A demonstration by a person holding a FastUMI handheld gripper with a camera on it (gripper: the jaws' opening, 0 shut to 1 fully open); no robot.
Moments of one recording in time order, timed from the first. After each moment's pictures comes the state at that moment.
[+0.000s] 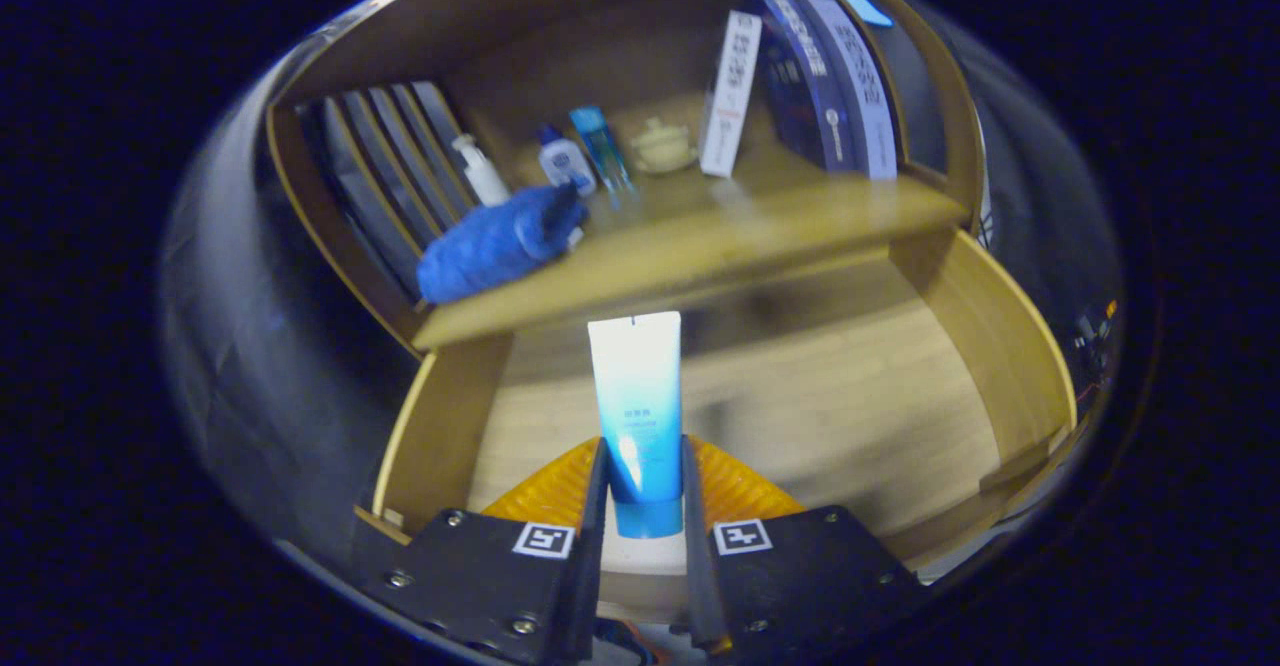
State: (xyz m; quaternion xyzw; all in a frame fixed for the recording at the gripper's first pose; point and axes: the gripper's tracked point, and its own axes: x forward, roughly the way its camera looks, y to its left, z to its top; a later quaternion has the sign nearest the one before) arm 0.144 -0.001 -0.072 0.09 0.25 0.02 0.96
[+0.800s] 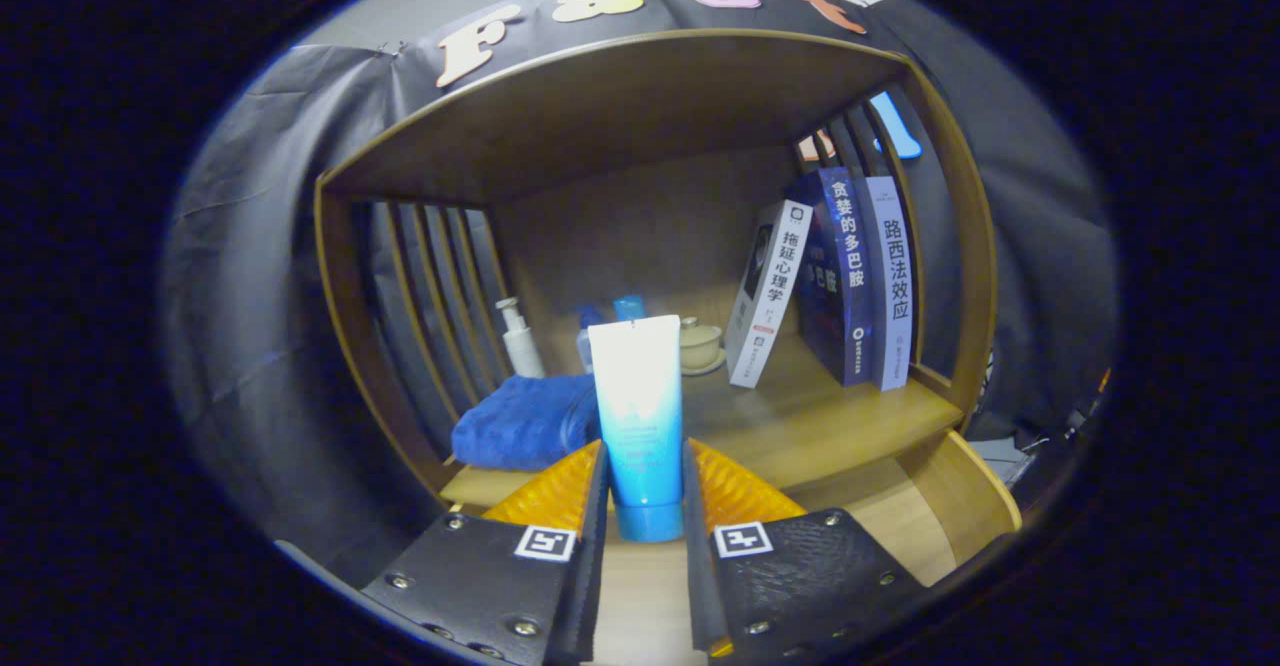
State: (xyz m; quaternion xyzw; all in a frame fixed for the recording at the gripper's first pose) arm 0.221 -0.002 0.038 0.05 0.05 -0.01 1.00
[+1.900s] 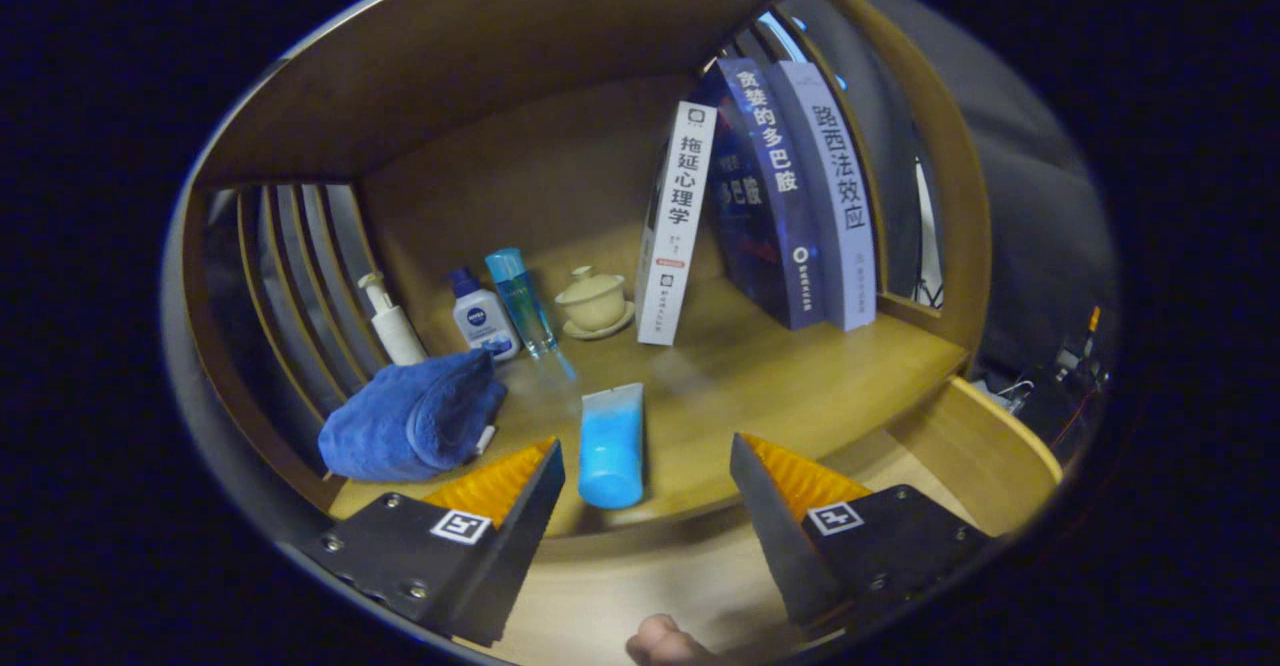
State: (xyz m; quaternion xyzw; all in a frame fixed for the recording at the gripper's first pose) arm 0.253 -0.061 -0.024 0.09 0.11 -0.09 0.99
